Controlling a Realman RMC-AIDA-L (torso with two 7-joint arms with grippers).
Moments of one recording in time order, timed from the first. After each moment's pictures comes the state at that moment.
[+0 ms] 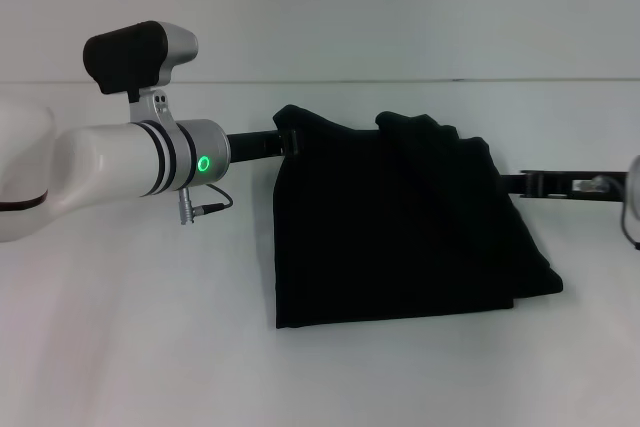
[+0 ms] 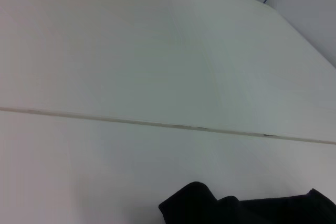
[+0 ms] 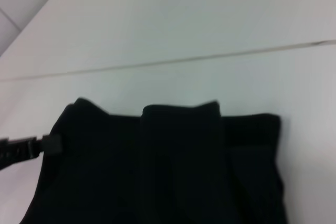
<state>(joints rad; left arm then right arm) -0.91 -2.14 0.88 0.33 1.96 0.60 -2.05 0.71 2.00 -0.80 -0.46 -2.12 -0.98 2.06</state>
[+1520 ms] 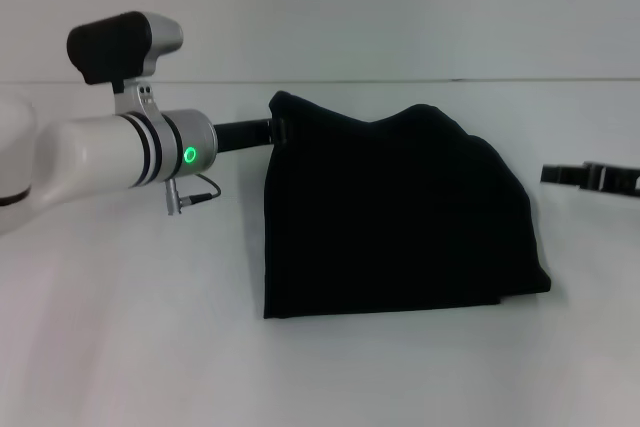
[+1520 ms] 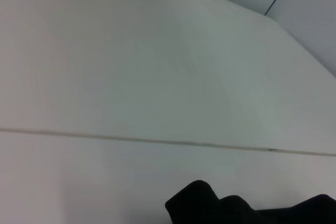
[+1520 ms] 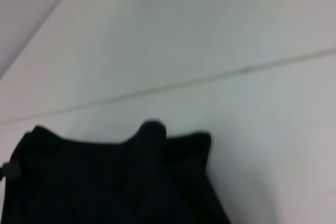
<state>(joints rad) -0.88 -2.14 0.88 0.38 1.96 0.62 -2.05 0.62 1.97 -0.73 -0.54 -2.08 -1.05 2.06</state>
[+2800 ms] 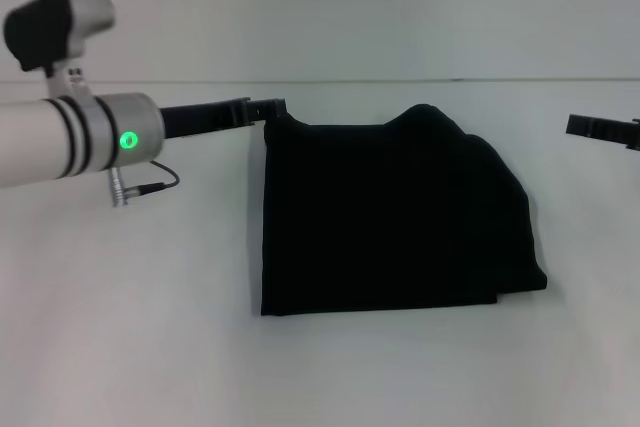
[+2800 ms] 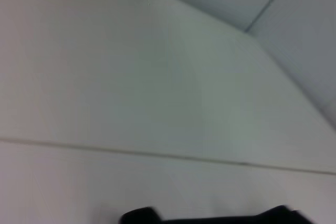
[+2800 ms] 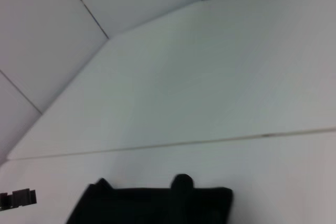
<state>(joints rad) -0.73 -2.13 0.87 0.68 2.04 0.89 -2.22 0.60 1.94 -0.53 -0.62 -2.08 -1.25 1.94</state>
